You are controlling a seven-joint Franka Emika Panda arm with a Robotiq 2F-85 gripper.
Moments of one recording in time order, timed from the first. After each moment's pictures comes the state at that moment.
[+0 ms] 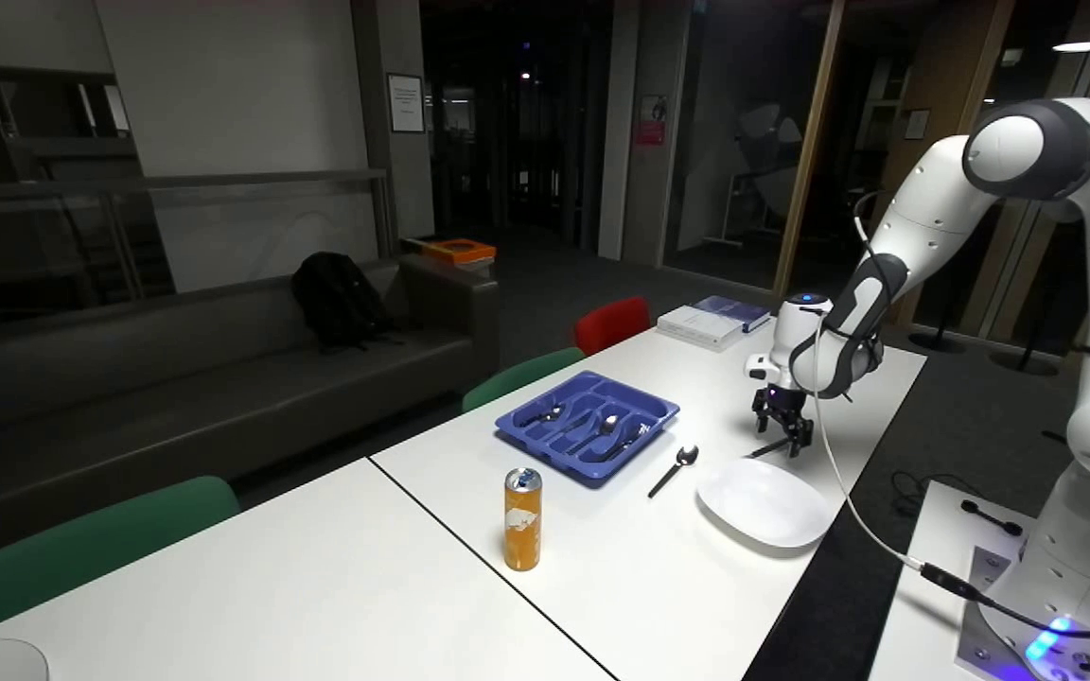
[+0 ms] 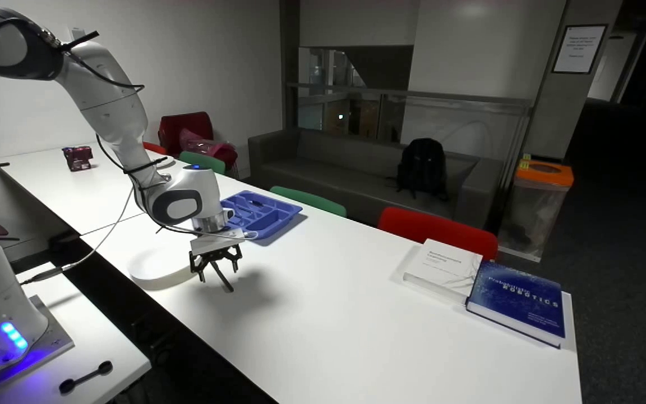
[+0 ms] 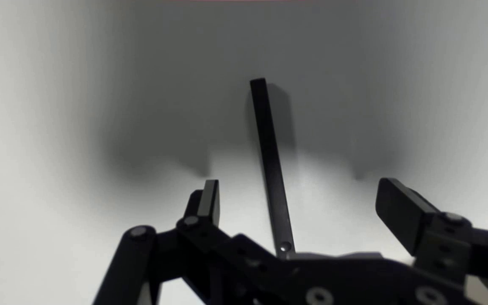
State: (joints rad) arm -0.38 0.37 -0.06 -2.49 -0.28 2.91 -1.25
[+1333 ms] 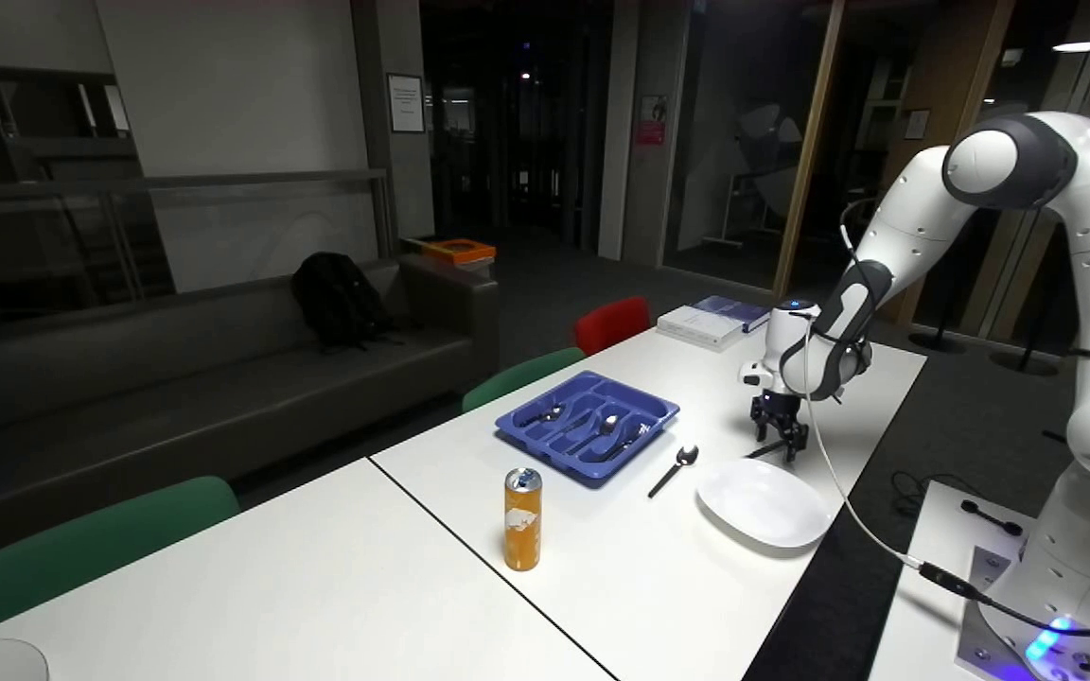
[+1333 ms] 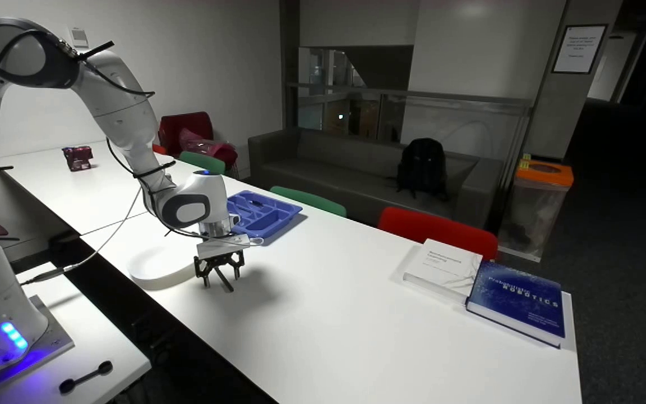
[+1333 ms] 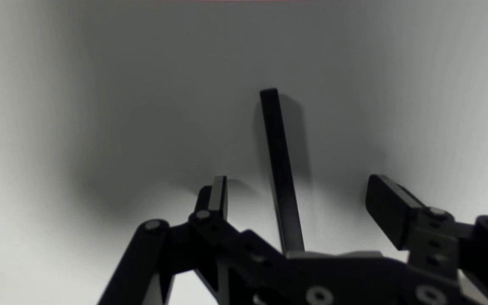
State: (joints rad) arm -0.38 0.44 -0.06 -2.42 -0.28 2.86 -1.25
